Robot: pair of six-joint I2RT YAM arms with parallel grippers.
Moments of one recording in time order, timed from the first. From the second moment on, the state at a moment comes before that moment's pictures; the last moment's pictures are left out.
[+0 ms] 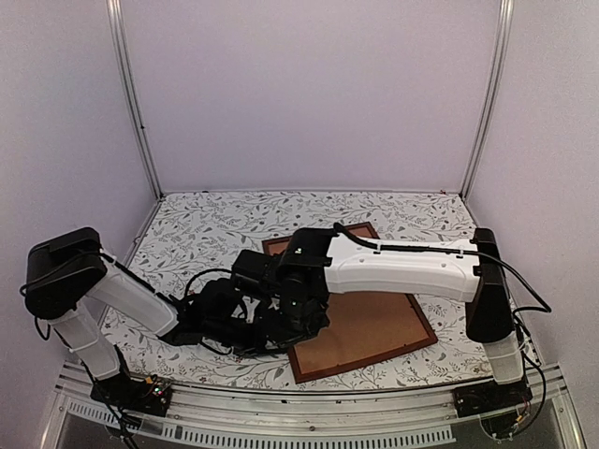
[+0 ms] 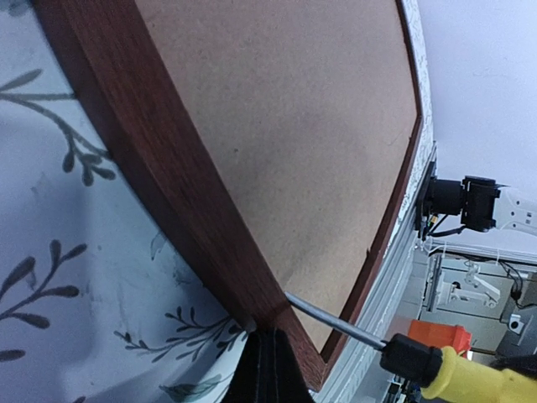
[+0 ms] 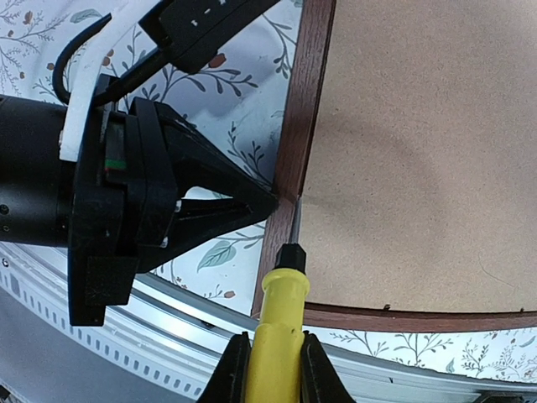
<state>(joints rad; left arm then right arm) -0.97 1.67 0.46 0.52 0.44 -1.00 1.33 2.19 2.04 -1.27 0.06 0.86</state>
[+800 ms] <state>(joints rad) -0.99 1.66 0.46 0.50 0.44 -0.98 1.33 2.06 1.87 -1.17 0.07 0.85</state>
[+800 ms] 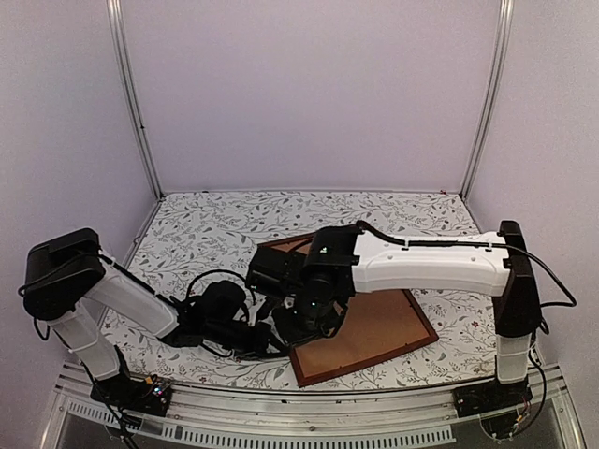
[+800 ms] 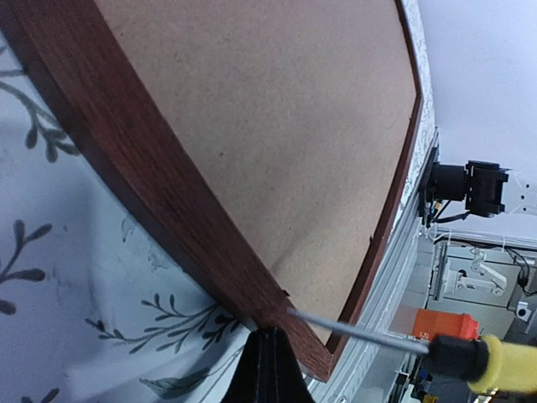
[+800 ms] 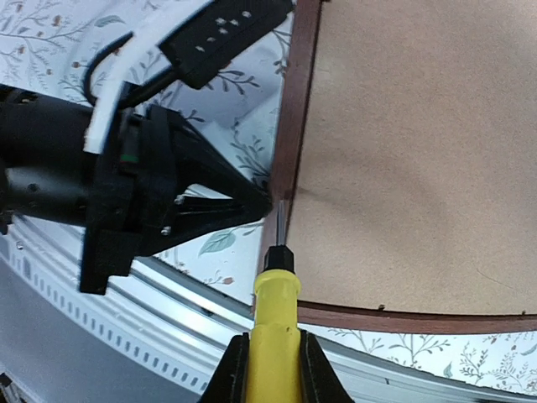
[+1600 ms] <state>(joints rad) -0.96 1.44 0.63 0.00 0.29 -0.90 1.16 1.67 1.46 -0.85 0.10 0.80</state>
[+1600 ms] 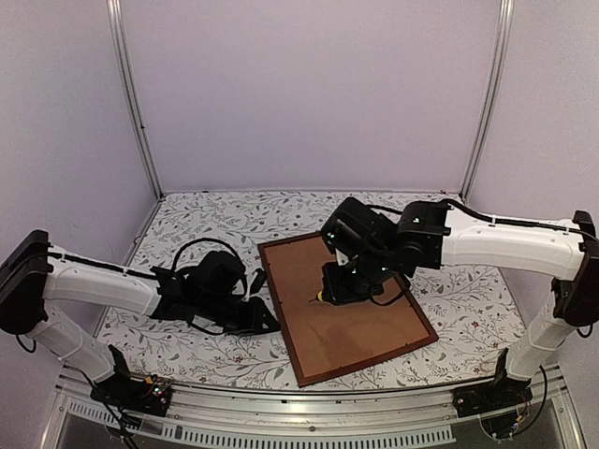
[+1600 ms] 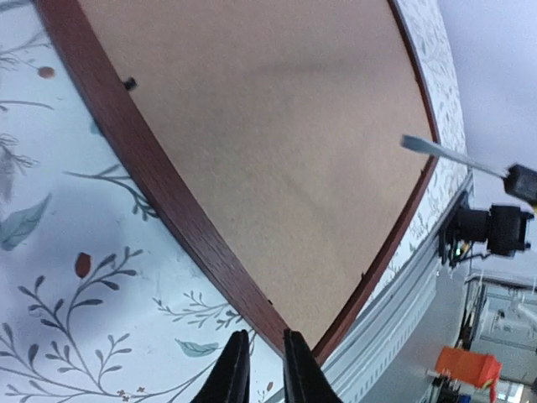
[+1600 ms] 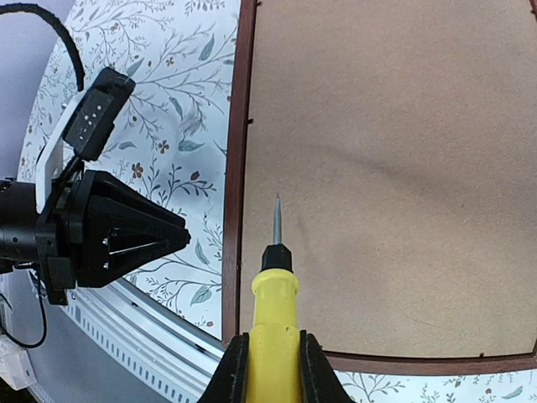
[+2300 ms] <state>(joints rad) -0.82 1.80 1.08 -0.34 -0.05 -0.75 1.00 1.30 1.17 -0.74 0.10 0.71</state>
